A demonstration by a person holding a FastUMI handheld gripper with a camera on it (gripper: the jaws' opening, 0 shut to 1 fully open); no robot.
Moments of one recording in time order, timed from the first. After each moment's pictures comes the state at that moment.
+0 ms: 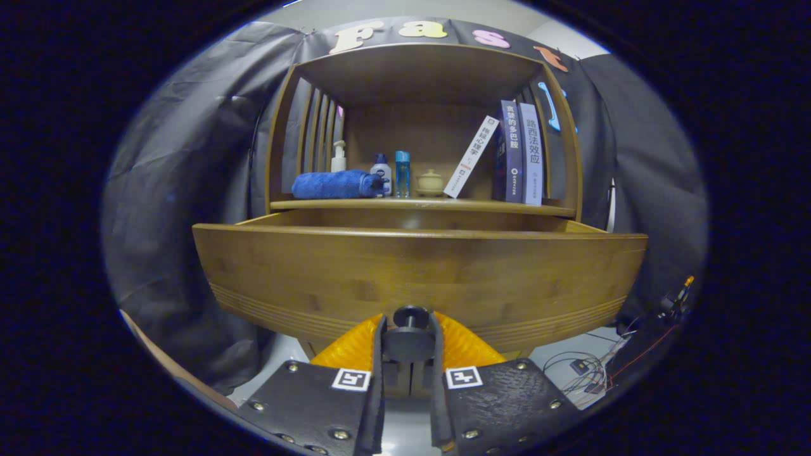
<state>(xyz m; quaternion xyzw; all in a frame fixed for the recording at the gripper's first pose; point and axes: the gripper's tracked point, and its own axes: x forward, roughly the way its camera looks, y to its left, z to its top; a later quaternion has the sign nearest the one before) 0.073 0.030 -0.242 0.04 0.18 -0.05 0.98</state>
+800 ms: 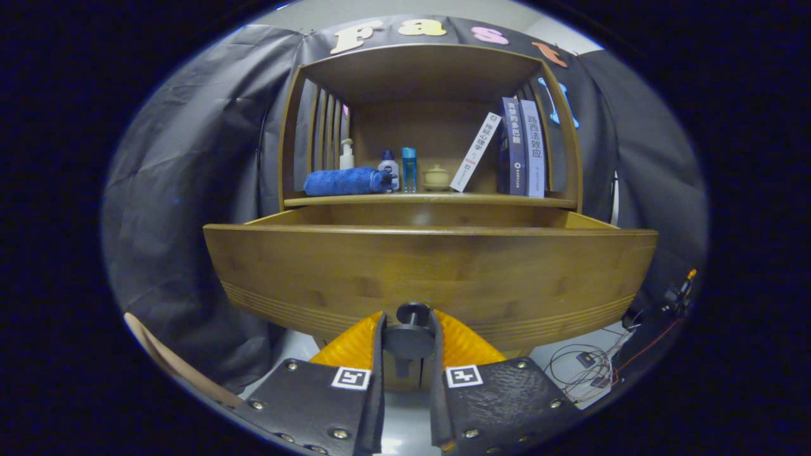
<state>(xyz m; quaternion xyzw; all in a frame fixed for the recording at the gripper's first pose) 0.064 0.039 -0.242 0.04 0.19 -0.04 0.98</state>
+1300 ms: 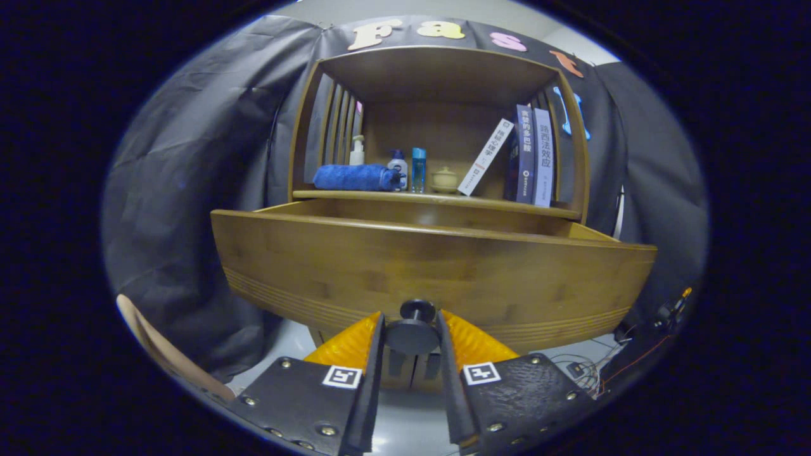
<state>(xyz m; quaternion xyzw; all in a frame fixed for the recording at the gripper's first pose) 0.048 0.042 -0.233 0.00 0.17 -0.03 0.98</state>
